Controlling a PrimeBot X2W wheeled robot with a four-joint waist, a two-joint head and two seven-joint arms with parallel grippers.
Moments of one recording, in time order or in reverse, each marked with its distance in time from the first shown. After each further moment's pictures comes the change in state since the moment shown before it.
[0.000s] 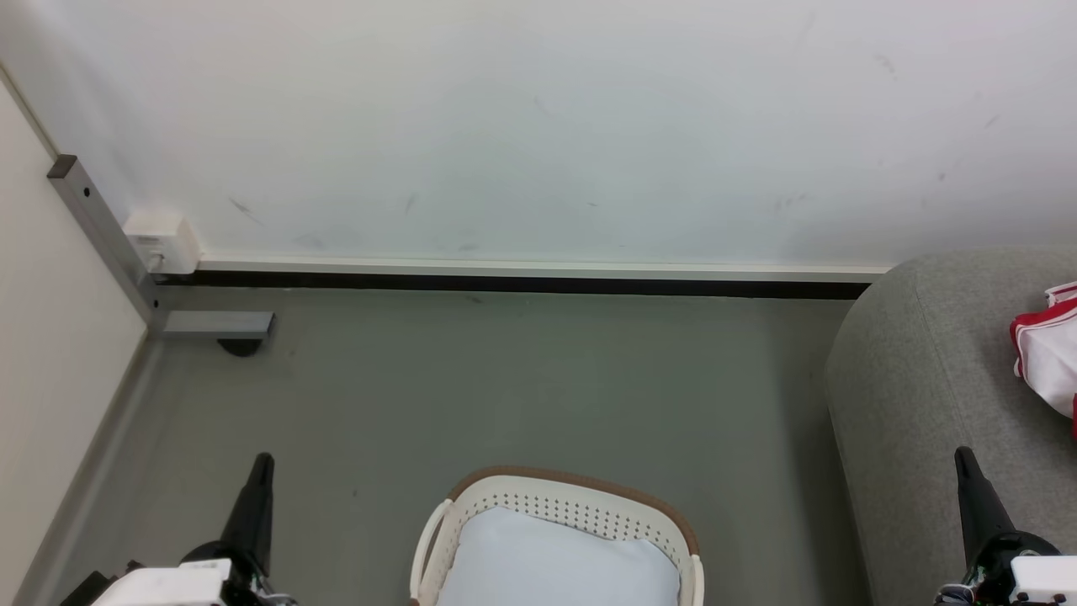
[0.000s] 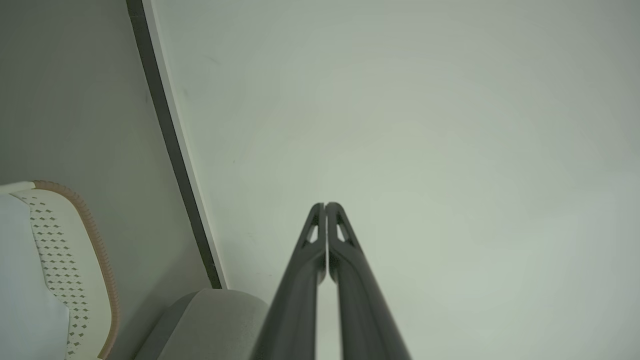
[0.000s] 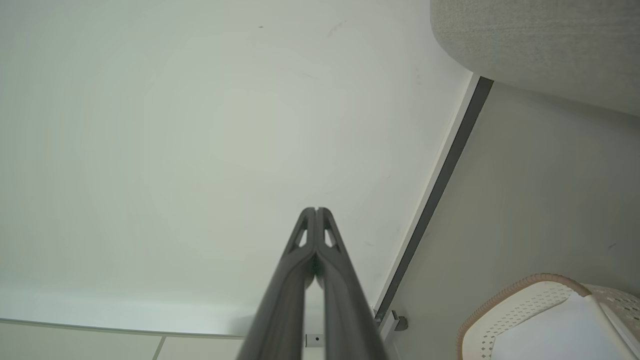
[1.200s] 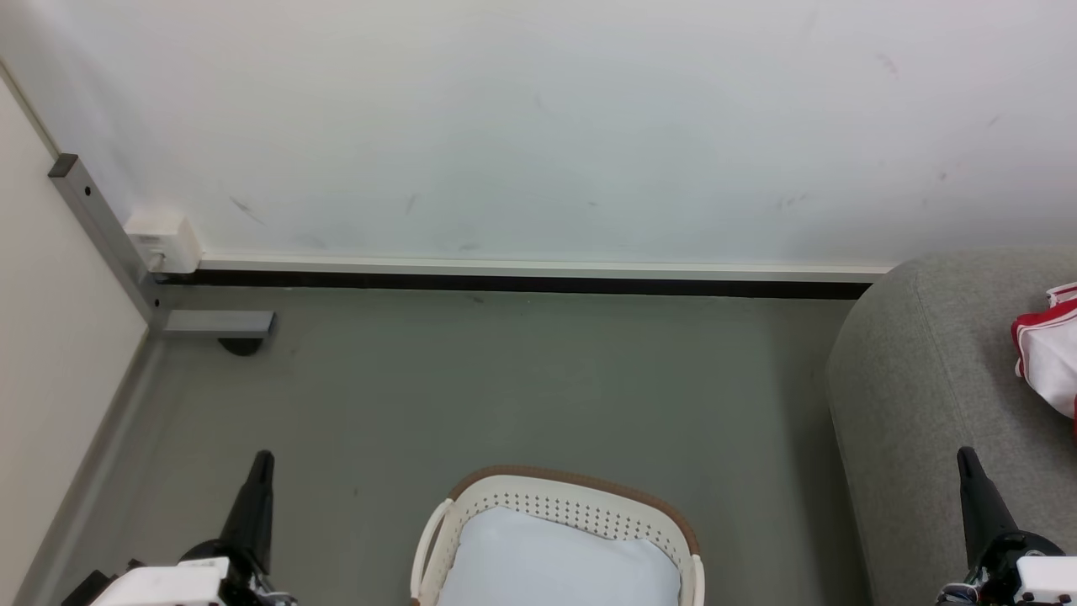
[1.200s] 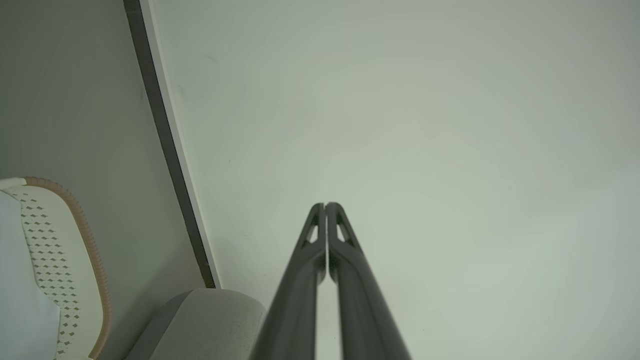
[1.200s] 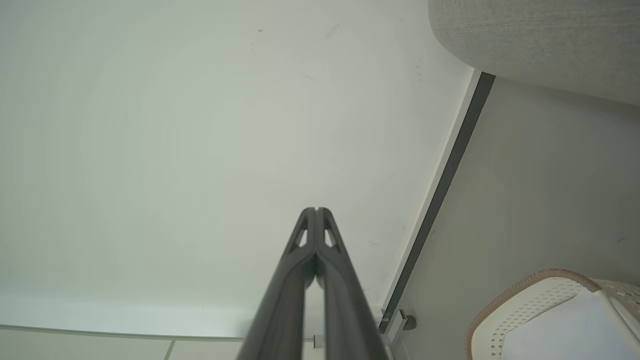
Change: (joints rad) left arm -0.005 -0.001 0.003 0.002 -0.026 -0.004 0.008; right arm -0.001 0.005 -0.016 0.001 0.032 0.000 0.016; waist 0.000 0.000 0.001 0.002
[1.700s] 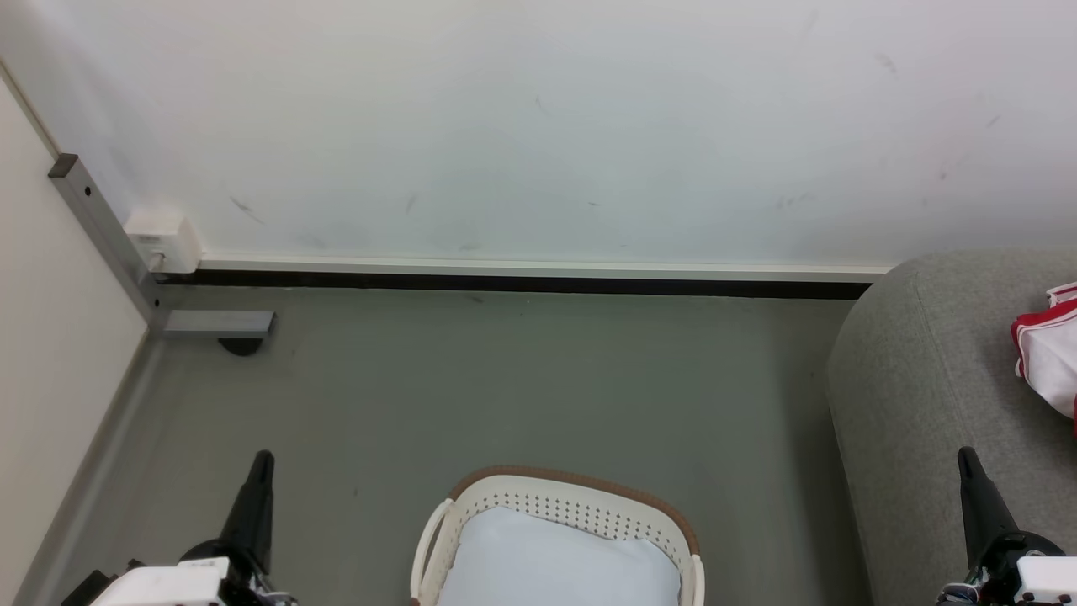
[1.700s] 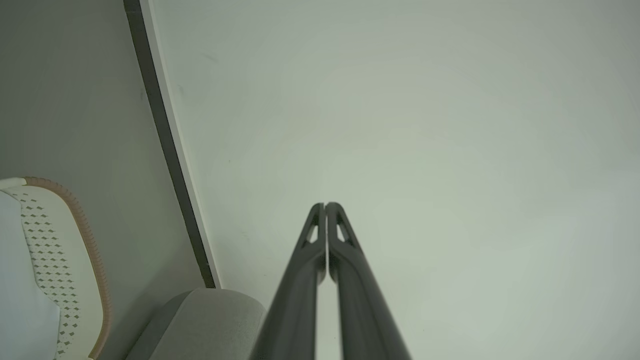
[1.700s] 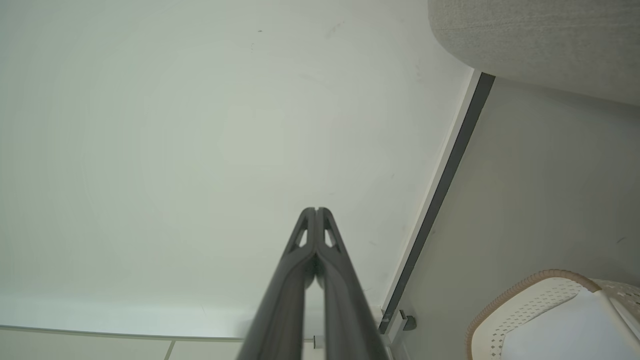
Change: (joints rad) left arm 0.000 0.000 0.000 0.000 0.000 0.000 0.000; right arm 0.000 0.002 -0.003 0.000 -0.002 0.000 0.001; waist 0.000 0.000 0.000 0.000
